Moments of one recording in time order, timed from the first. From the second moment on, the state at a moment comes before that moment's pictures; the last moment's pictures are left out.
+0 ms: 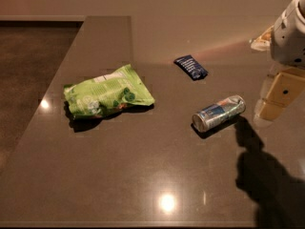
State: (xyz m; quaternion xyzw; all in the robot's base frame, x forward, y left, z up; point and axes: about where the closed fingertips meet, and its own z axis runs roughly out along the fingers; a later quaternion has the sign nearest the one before) arm 0.438 -0.217 0.976 -0.60 0.78 -0.03 0.16
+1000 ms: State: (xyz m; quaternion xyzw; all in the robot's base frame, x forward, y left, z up) arm 0.449 -0.200 0.954 -0.65 0.74 0.01 0.15
